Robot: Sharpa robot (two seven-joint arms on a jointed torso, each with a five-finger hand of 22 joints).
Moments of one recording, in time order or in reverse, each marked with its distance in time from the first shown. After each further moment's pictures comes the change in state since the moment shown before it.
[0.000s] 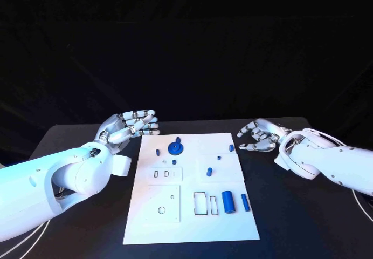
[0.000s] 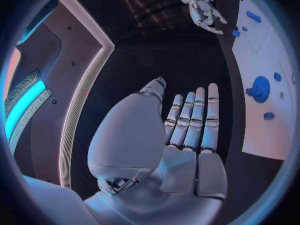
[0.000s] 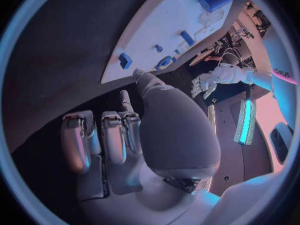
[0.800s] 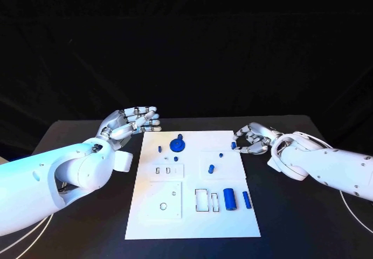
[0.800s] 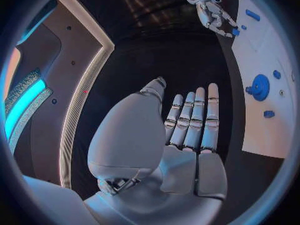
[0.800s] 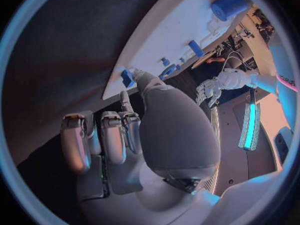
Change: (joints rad) left arm 0.000 0.003 0.000 -0.009 0.000 0.003 0.000; left_hand 0.000 0.000 0.000 0.000 0.000 0.000 0.000 0.000 0.000 0.000 0.000 0.000 0.000 0.000 0.000 0.000 0.000 0.000 0.000 0.000 0.000 0.000; right arm -0.043 0.087 -0.002 -0.079 -0.003 -0.005 -0.017; right_hand -0.001 0.000 0.000 0.000 0.014 -0.003 0.003 -0.004 -0.001 0.002 0.004 0.000 0.000 -0.004 0.004 0.000 0.000 0.000 0.000 0.000 0.000 0.000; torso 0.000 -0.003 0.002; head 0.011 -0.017
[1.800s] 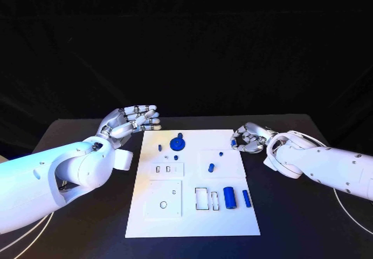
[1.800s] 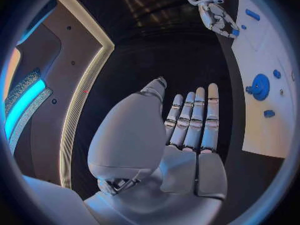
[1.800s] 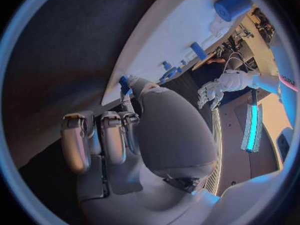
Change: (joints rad) left arm 0.000 0.003 0.000 -0.004 0.000 0.000 -0.001; left_hand 0.008 0.000 0.004 -0.004 0.000 0.000 0.000 0.000 -0.001 0.000 0.000 0.000 0.000 0.000 0.000 0.000 0.002 0.000 -0.004 0.004 0.008 0.002; right arm -0.006 0.040 0.000 -0.035 -0.002 0.022 -0.017; right_hand 0.019 0.053 0.101 -0.012 -0.062 0.053 -0.014 0.012 0.002 0.000 0.000 0.009 0.000 0.004 -0.004 0.000 0.000 0.000 0.000 0.000 0.000 0.000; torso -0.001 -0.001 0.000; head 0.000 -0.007
